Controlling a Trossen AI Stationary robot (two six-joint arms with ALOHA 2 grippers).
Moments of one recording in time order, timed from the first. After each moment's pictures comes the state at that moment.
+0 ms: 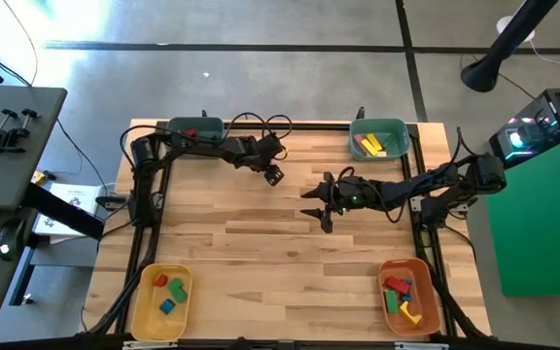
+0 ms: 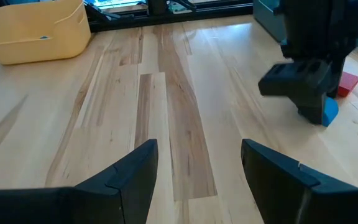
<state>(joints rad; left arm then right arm) 0.41 1.99 1.22 -0.36 -0.18 -0.27 -0.04 1.49 0.52 0.57 -0.01 0.08</state>
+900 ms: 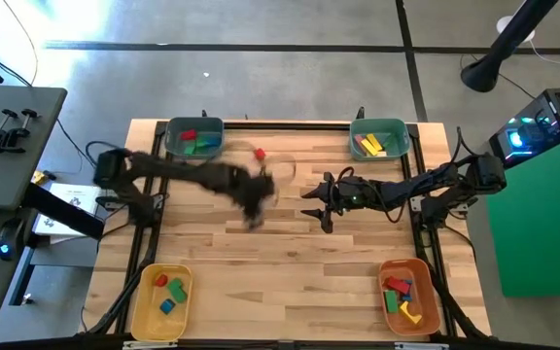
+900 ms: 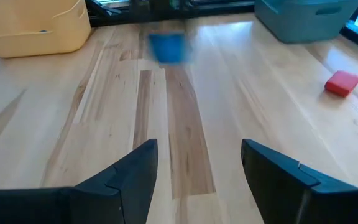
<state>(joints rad) 0.04 1.69 1.22 -0.78 -0.07 -0.24 -0.04 1.49 0.52 0.56 -0.01 0.07</state>
